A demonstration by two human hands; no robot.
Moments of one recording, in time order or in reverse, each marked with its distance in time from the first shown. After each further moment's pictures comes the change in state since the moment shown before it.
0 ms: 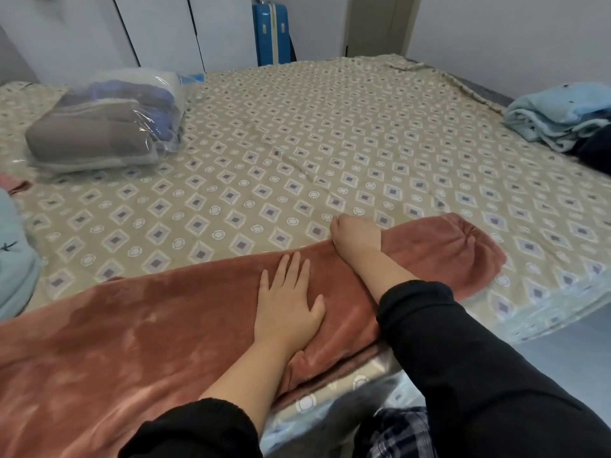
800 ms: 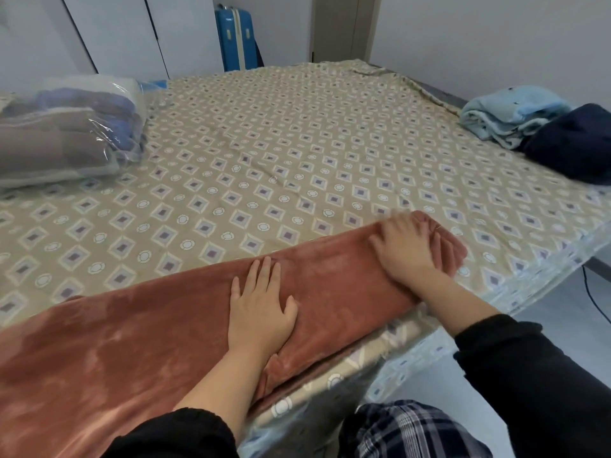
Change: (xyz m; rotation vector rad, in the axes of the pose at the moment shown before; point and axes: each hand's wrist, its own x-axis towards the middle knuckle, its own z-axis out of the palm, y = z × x) left_hand 0.003 0.002 0.001 0.020 0.022 -0.029; right_hand -0.063 0.115 -0.033 -0.087 -0.021 0.157
